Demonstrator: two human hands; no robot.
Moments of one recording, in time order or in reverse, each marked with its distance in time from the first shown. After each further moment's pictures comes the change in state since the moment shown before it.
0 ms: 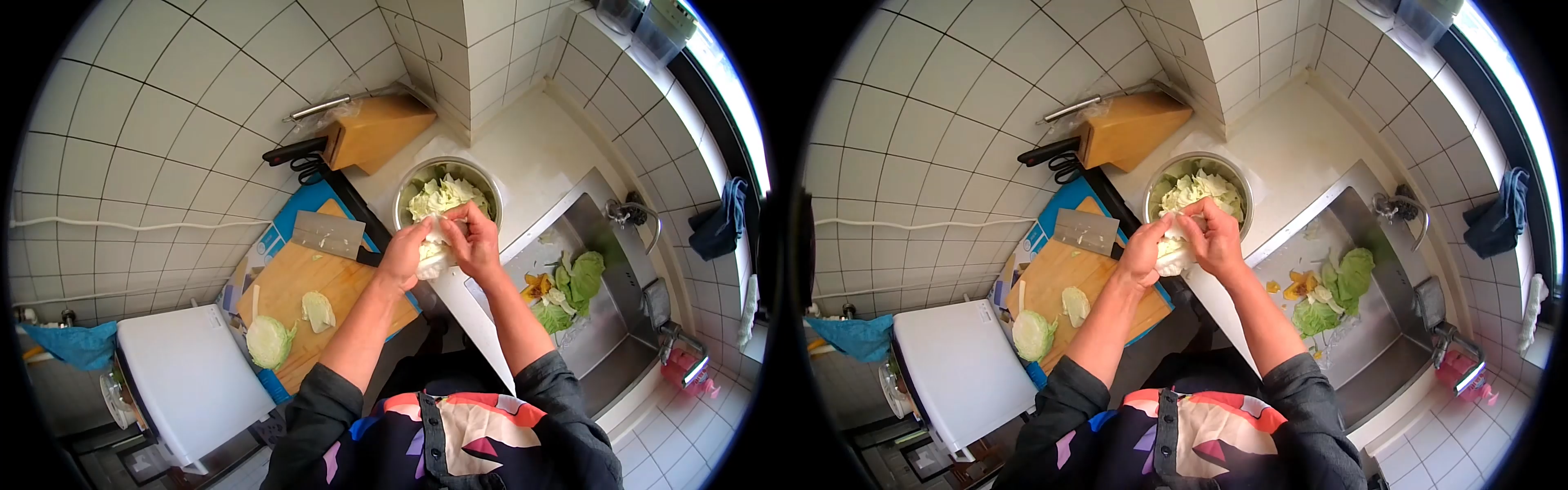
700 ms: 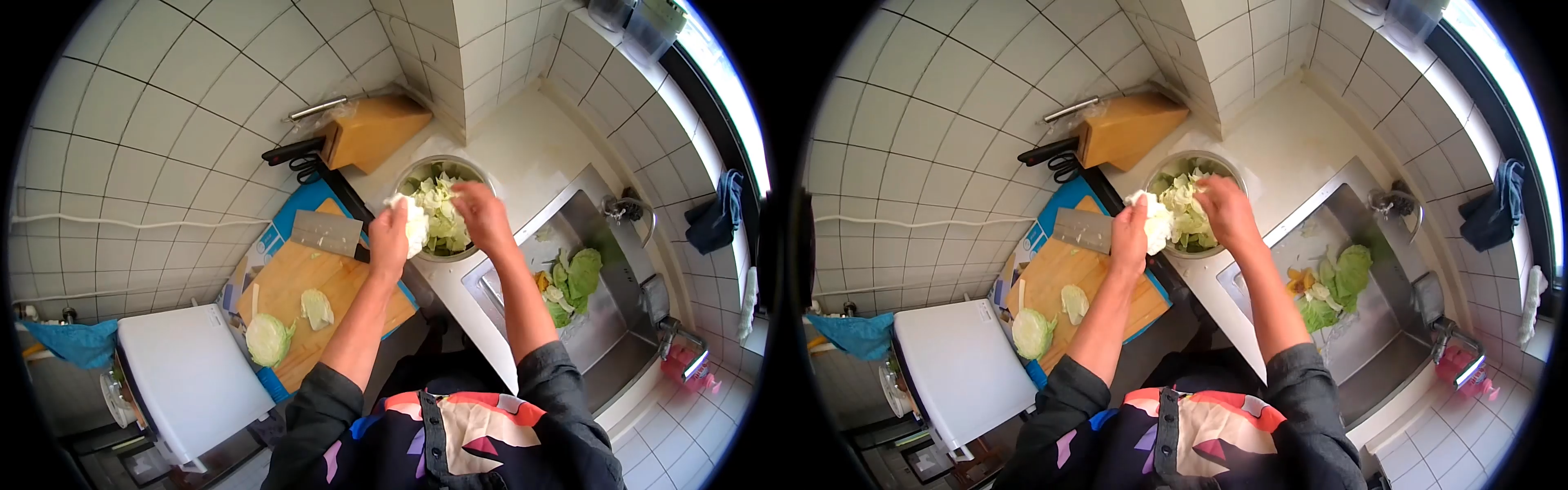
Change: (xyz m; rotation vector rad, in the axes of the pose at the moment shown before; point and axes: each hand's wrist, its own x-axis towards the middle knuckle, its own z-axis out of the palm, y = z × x) left_hand 0.008 0.002 -0.004 0.245 0.353 0.298; right_hand 0.022 0.008 -0.033 -0.204 0.008 0.042
